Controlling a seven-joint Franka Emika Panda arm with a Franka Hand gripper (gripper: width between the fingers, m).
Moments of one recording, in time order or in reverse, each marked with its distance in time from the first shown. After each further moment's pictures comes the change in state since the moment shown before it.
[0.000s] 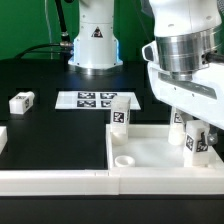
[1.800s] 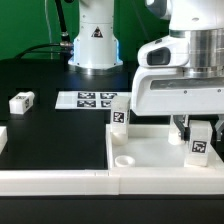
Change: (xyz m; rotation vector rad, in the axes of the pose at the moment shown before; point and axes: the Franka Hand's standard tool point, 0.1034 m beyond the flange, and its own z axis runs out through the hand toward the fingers) arm 0.003 -0.005 0.000 -0.086 0.105 -0.954
